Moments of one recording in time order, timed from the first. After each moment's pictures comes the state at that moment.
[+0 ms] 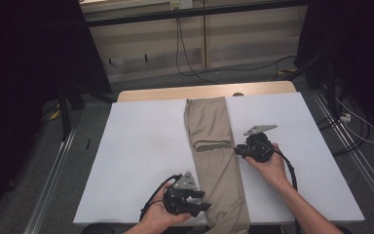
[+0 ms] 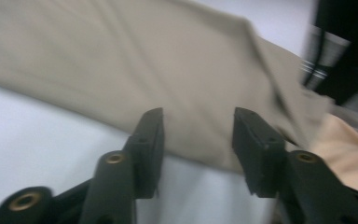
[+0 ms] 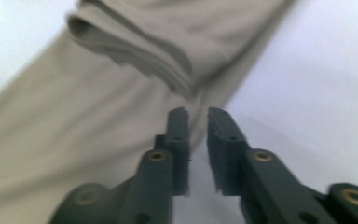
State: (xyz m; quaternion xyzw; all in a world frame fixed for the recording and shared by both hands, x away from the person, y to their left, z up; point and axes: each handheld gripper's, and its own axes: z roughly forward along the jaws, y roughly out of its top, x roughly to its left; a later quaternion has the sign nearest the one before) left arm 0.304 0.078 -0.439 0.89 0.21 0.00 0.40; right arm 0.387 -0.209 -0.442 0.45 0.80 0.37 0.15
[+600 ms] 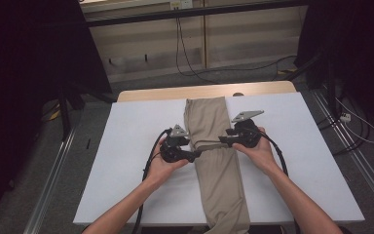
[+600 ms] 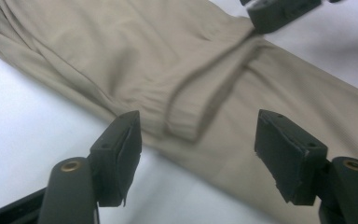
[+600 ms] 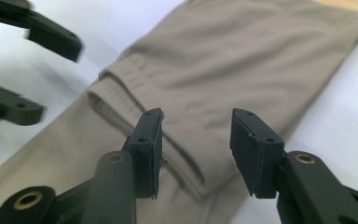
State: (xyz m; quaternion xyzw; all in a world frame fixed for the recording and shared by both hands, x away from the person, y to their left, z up) left arm 0.435 0.078 -0.435 0.86 0.29 0.10 0.41; right arm 0.430 -0.185 -0.427 0.39 0.81 0.41 0.15
